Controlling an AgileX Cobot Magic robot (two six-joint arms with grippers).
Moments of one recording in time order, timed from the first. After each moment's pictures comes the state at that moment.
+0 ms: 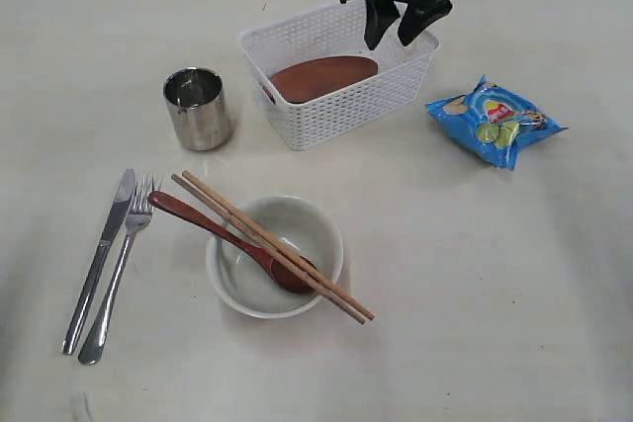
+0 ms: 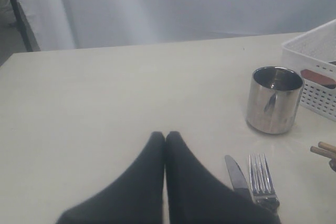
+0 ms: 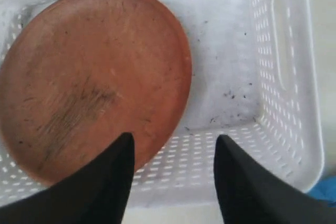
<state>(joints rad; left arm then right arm) -0.12 0.00 0.00 0.06 0.32 -0.02 0.36 2.26 -2.01 0.17 1.22 -0.08</state>
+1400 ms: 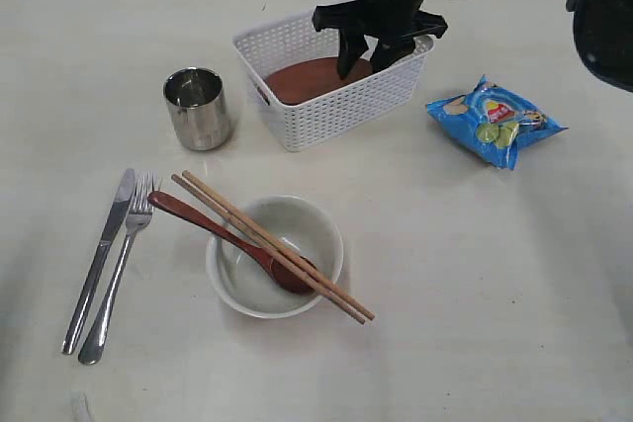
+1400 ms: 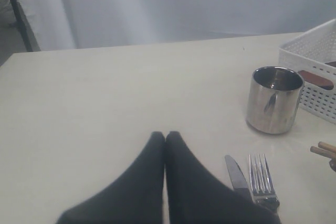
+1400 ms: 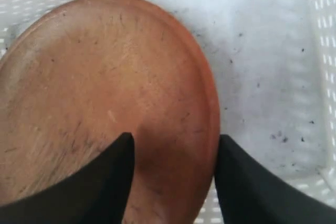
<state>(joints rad) -0.12 0.00 0.00 0.06 0.32 -0.02 0.36 2.43 -2.12 0.29 1.22 -0.06</state>
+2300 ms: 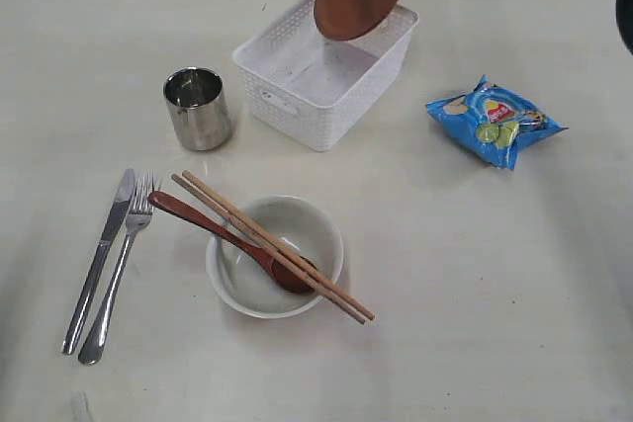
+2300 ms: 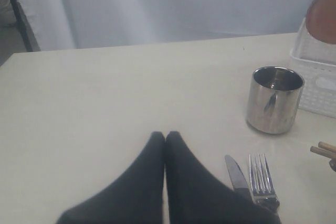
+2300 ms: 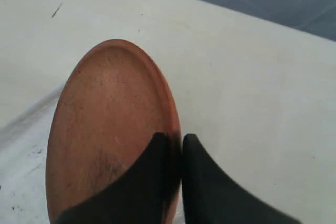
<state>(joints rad) -0.12 0.00 0.00 0.06 0.32 -0.02 0.36 2.32 -2.33 -0.06 1.11 0.05</state>
